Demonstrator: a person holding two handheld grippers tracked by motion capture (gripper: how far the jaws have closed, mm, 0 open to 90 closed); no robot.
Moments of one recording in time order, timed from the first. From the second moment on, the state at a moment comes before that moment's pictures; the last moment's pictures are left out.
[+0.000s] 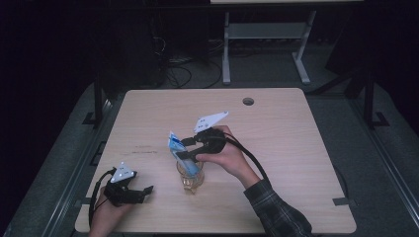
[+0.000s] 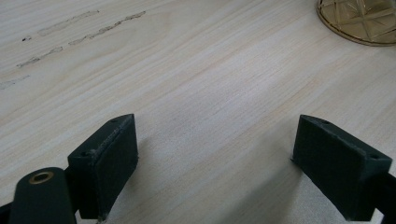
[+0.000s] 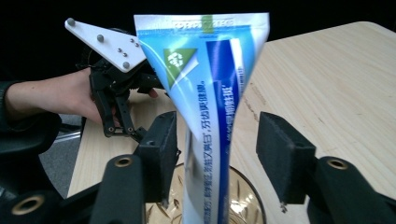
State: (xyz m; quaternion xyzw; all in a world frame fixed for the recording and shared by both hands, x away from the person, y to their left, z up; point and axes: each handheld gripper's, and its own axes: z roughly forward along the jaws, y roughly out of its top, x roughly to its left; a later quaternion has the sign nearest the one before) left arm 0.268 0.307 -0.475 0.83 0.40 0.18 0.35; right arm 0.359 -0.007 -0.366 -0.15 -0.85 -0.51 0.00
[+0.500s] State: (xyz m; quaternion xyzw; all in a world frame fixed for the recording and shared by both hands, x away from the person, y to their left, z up) left arm 0.268 0.307 -0.475 0.83 0.40 0.18 0.35; right arm 0.360 -0.052 -0.361 -0.18 -0.84 -0.50 -0.03
